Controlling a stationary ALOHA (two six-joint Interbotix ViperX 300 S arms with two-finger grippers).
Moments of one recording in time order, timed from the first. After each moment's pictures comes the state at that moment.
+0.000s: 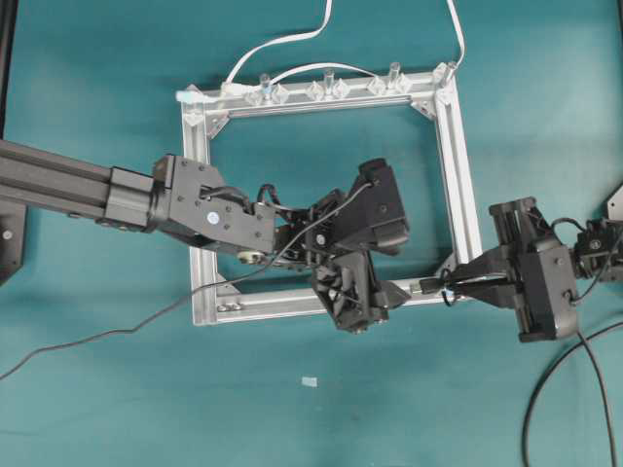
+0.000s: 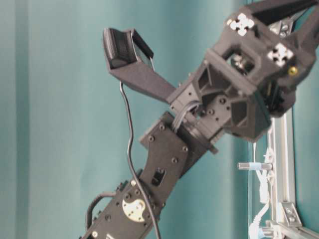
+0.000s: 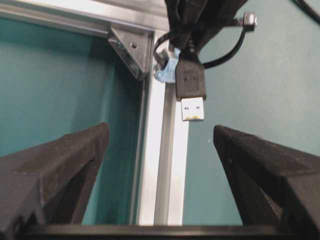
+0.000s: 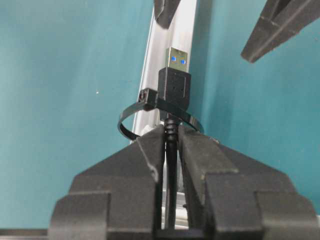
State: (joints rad) left arm -0.10 0.37 0.22 -0.06 0.09 -0.32; right arm 0.32 -0.29 1.20 0.54 -0.40 -0.42
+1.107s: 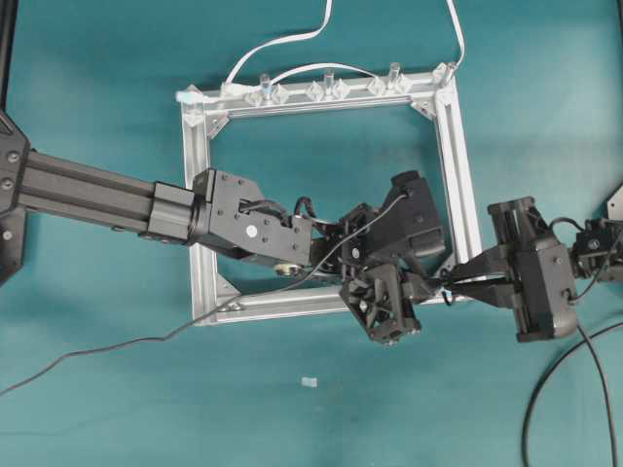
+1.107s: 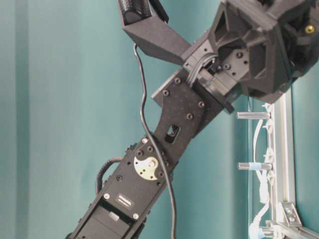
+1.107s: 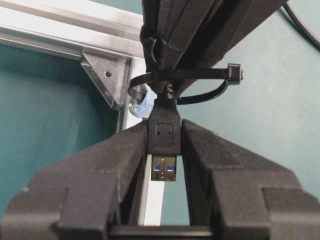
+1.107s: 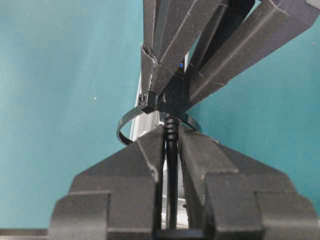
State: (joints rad) left arm -0.11 0.47 0.08 -0.06 0.15 -0.39; right arm 0.32 -0.29 1.20 0.54 -0.40 -0.41
